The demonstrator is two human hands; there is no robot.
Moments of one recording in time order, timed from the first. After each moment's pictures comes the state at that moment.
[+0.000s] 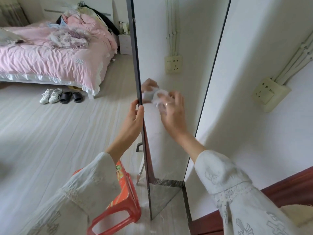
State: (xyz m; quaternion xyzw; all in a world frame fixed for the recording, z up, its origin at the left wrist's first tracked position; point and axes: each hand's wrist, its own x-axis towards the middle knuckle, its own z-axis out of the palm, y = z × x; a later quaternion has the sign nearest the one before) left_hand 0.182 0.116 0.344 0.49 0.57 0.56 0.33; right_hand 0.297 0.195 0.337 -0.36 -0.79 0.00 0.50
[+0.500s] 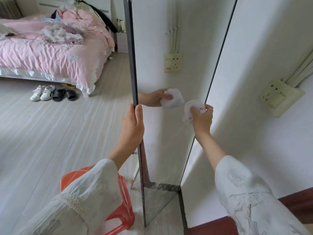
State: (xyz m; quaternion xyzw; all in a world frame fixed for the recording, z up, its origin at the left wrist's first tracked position) left_hand 0.194 0.136 0.324 0.47 0.64 0.57 0.19; right_hand 0.359 0.248 0.316 -0.58 -0.47 0.37 0.54
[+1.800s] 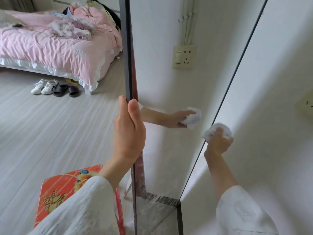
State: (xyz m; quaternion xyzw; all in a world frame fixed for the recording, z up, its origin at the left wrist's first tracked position) left_hand 0.209 0.170 0.294 0.43 0.60 0.68 0.02; right_hand 0.391 0.332 0.197 -0.67 -0.25 0.32 0.62
